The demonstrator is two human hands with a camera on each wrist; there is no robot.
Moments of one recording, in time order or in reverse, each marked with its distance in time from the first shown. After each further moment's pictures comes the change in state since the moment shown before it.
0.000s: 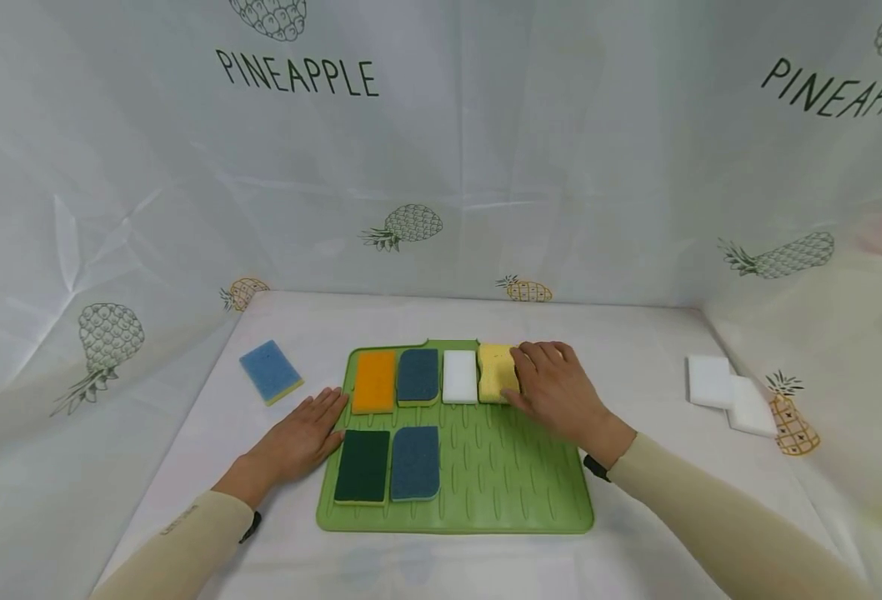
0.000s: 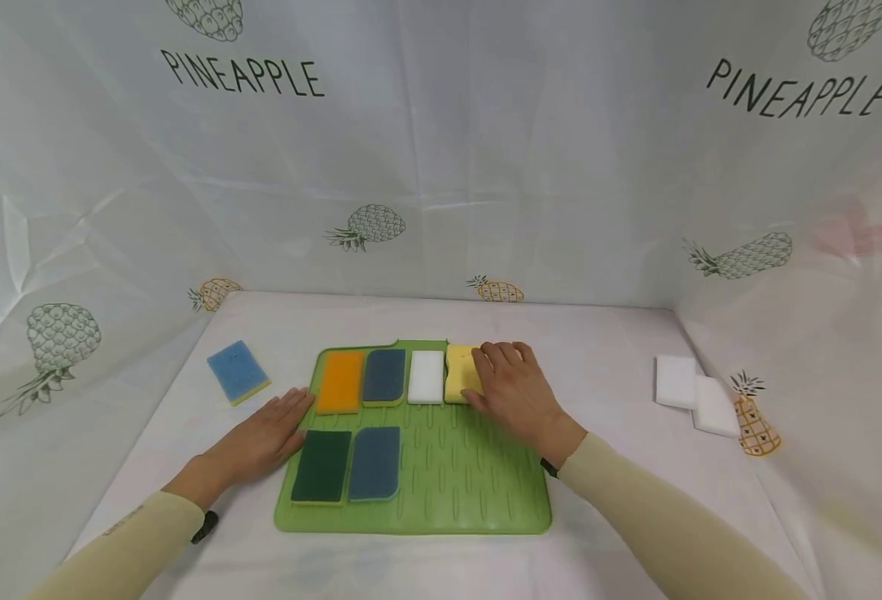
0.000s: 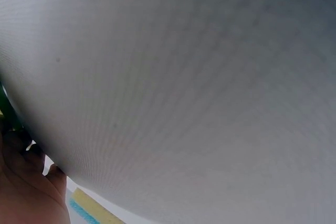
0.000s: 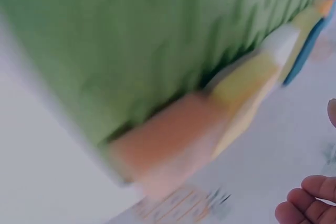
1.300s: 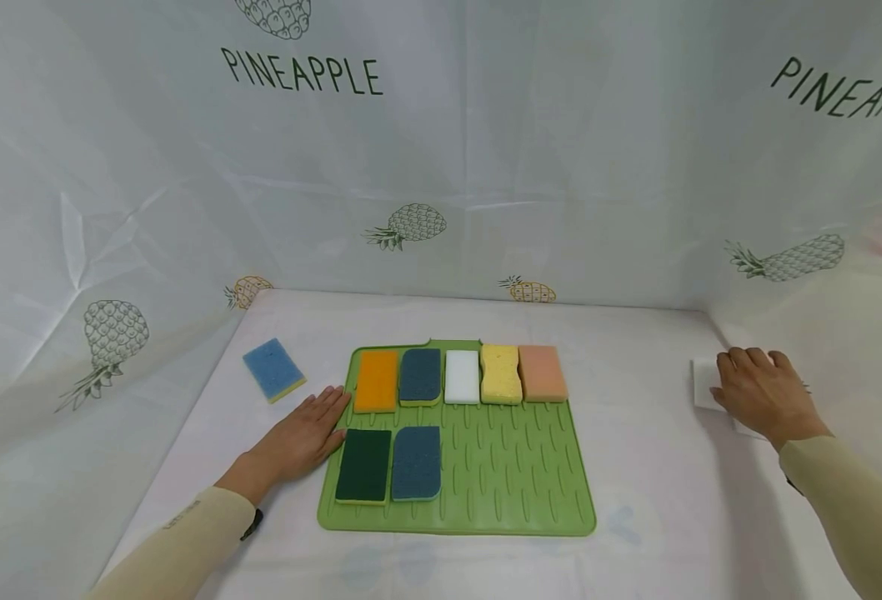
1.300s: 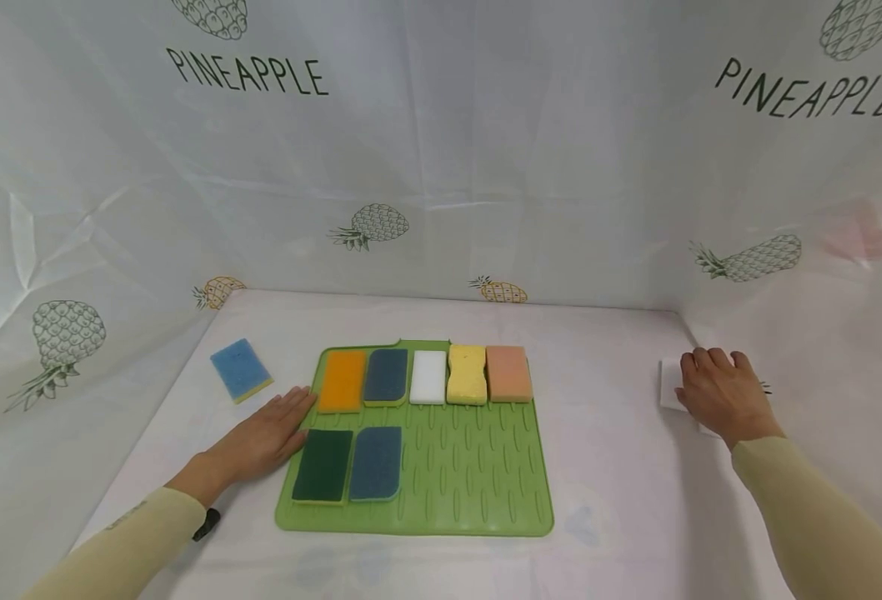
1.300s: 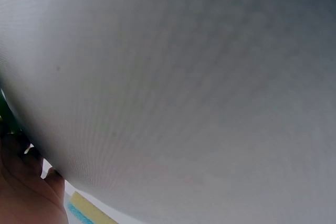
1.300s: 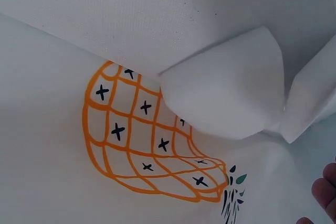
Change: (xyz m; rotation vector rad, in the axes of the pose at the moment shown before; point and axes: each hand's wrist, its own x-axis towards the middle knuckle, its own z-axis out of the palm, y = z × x) left_hand 0.000 -0.001 0.001 0.015 -0.006 -0.002; right_hand -0.188 0.214 -0.037 -0.274 -0.462 0.154
